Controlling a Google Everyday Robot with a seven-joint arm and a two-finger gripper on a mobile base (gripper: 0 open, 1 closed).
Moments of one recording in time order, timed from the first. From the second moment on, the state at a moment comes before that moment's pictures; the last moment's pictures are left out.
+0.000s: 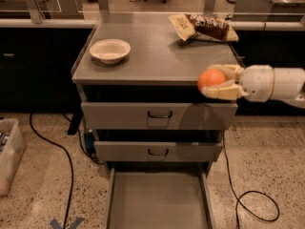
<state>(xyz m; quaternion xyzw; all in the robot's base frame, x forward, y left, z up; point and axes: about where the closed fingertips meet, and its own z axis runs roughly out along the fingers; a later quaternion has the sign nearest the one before) 0.604 -0.191 0.871 -0.48 0.60 0.31 0.55</state>
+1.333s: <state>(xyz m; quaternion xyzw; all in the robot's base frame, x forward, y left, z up) 0.773 -0.121 0.924 -0.51 0.56 0.28 0.59</state>
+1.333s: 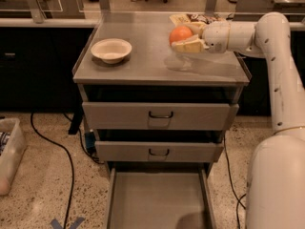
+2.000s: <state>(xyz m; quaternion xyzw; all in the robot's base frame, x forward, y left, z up) 0.786 -0.089 0.855 -0.61 0.59 0.22 0.48</state>
